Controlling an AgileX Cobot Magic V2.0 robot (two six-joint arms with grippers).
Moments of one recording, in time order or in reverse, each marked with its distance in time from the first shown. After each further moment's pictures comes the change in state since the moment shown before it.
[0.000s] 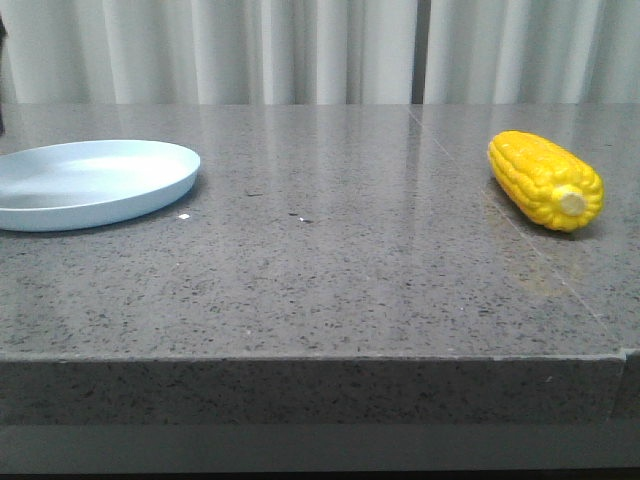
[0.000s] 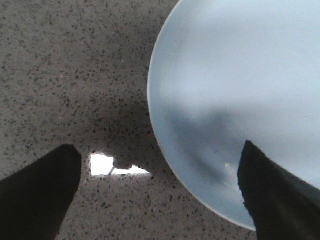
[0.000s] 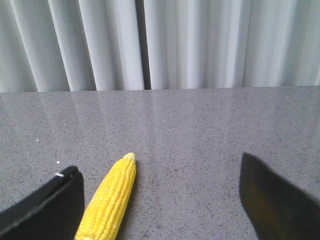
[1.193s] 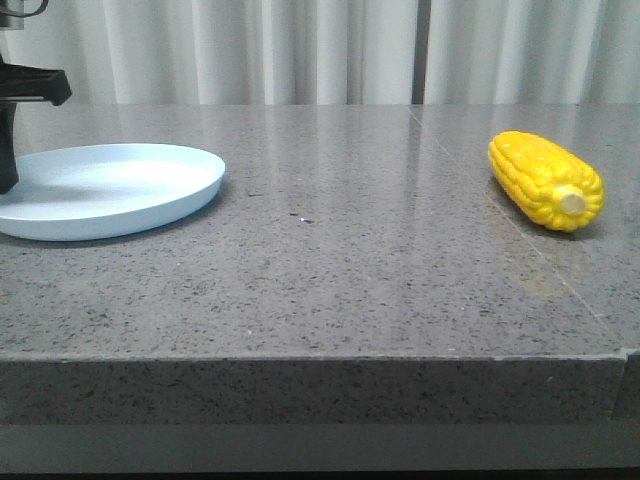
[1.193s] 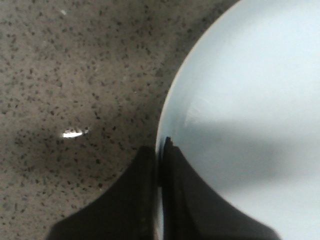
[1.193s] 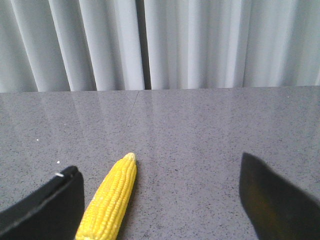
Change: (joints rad) left arm 0.000 0.163 -0.069 -0.116 -0.023 0.018; right arm 0.000 0.000 0.000 0.000 0.000 0.000
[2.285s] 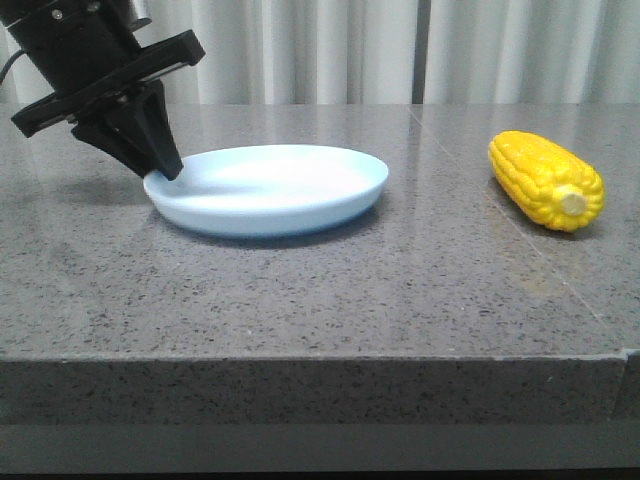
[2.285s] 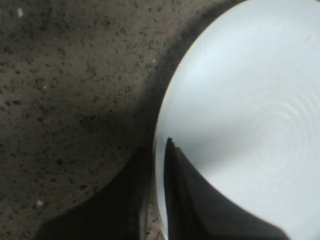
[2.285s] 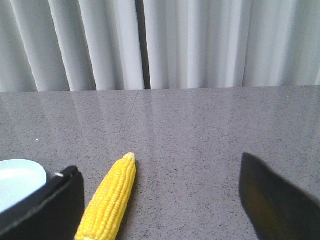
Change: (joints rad) left arm -0.107 0.119 -0.116 -0.435 -0.005 0.236; right arm 0.000 0.000 0.000 0.000 0.000 0.000
